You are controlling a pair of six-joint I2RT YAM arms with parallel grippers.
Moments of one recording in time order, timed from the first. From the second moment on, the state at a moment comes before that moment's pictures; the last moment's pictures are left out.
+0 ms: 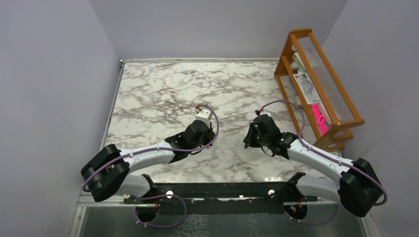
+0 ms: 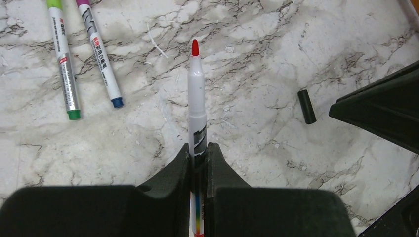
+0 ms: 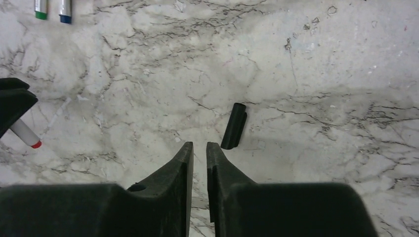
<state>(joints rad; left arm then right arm) -0.92 1.31 0.59 0.17 -0.24 -0.51 0.67 1.12 0.57 -0.26 0.11 0.63</state>
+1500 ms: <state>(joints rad) -0.90 1.31 0.57 0.17 -0.22 -0.51 0.67 1.40 0.56 -0.04 0.09 0.65</state>
